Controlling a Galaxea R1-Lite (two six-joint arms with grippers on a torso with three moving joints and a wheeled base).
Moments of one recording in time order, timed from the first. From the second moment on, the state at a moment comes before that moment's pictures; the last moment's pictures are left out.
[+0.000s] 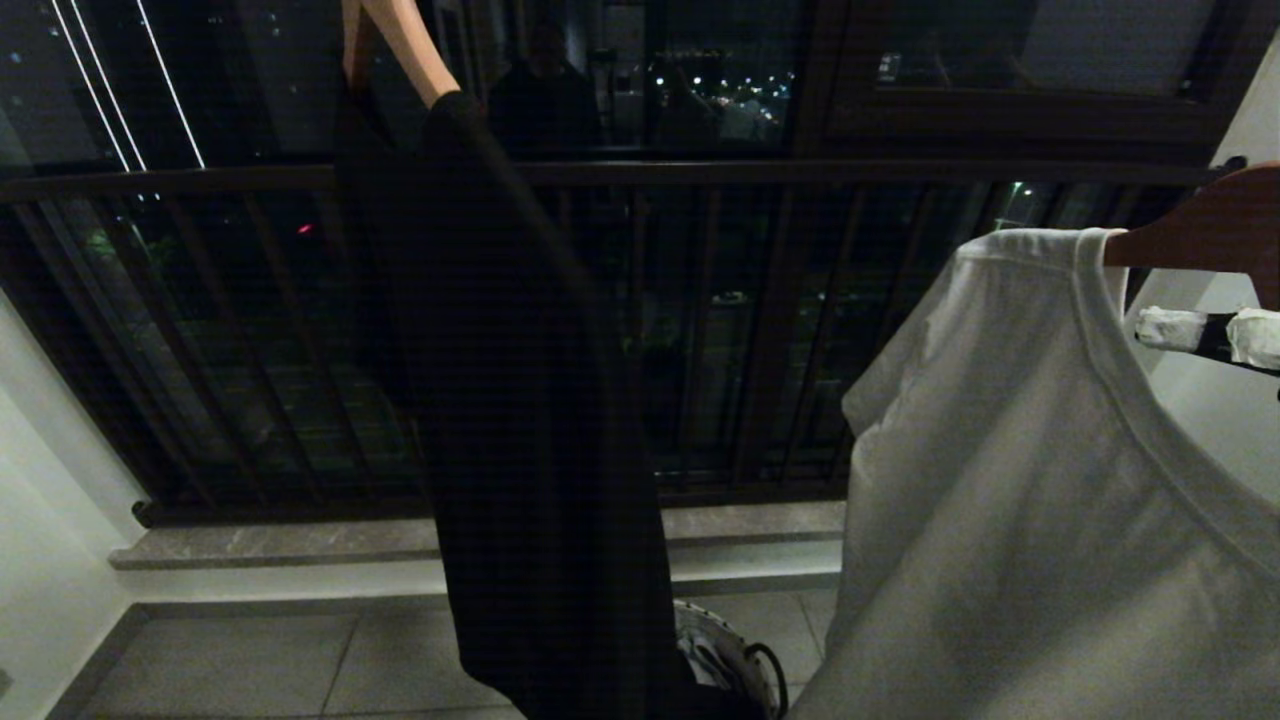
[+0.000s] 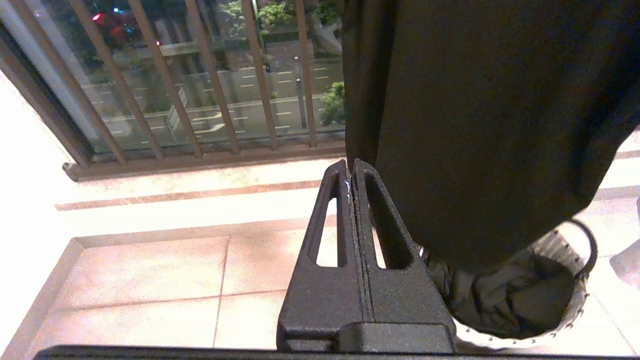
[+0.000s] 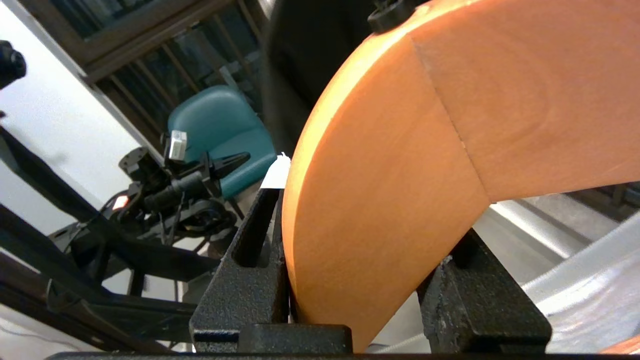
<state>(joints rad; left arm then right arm) 0.00 0.00 0.00 -0.01 -0.03 0.04 -0.13 1.12 -0.85 -0.39 1.30 0.42</state>
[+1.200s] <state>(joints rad) 0.00 0.00 0.00 -0.01 -0.03 0.04 -0.13 1.09 -0.85 -0.39 1.30 0.42</state>
